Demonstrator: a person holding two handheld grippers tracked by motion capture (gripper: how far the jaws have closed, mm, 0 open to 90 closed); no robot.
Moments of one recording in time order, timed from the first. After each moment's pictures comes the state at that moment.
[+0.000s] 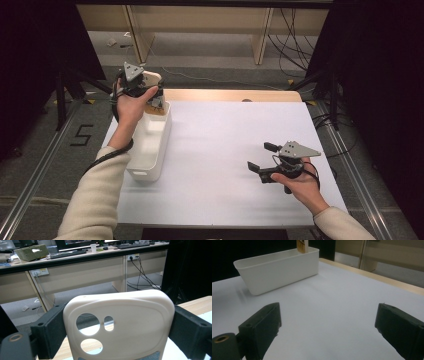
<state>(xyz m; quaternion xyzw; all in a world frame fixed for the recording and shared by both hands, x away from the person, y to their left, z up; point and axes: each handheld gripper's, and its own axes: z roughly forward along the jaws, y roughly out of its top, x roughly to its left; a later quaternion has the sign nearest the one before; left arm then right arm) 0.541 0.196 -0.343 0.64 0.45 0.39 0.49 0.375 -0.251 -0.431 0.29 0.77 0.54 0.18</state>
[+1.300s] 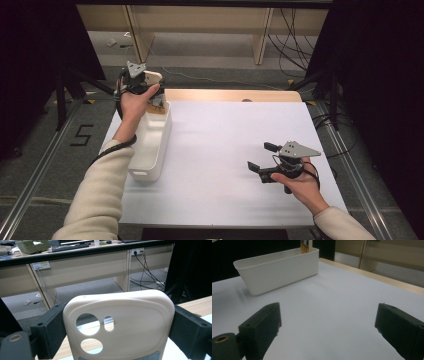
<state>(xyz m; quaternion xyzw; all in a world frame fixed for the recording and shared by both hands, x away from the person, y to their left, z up) 0.562 0.196 -0.353 0.64 0.47 0.38 0.47 0.375 -0.251 -0.431 0.30 0.77 0.54 0.18</state>
